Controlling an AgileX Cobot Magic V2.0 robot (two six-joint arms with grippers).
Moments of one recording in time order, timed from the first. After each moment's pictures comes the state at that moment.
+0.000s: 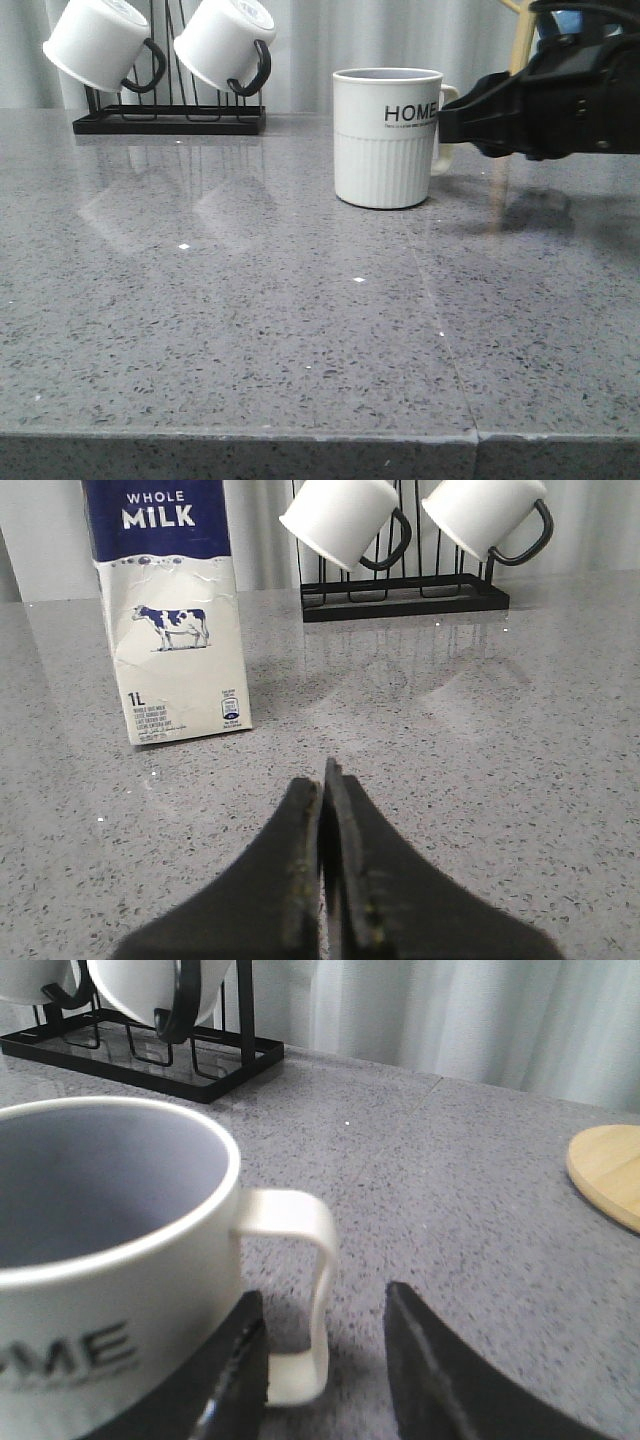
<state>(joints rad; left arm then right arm) -0.09 -0.01 -0.01 0.03 0.15 0.00 0.31 1.57 -0.58 -0.16 -0.80 0.06</state>
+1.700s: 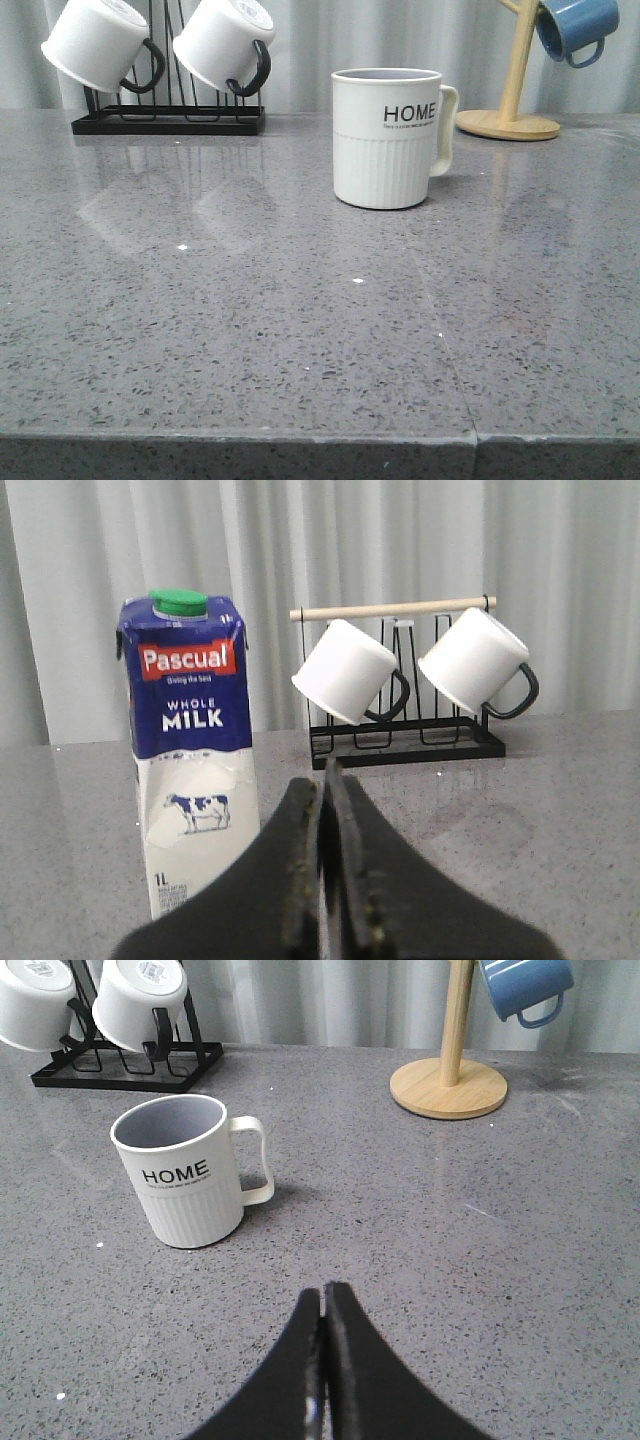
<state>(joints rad) -0.09 0.03 -0.15 0.04 0.04 0.00 0.31 0.31 -0.49 -0.14 0.47 0.22</state>
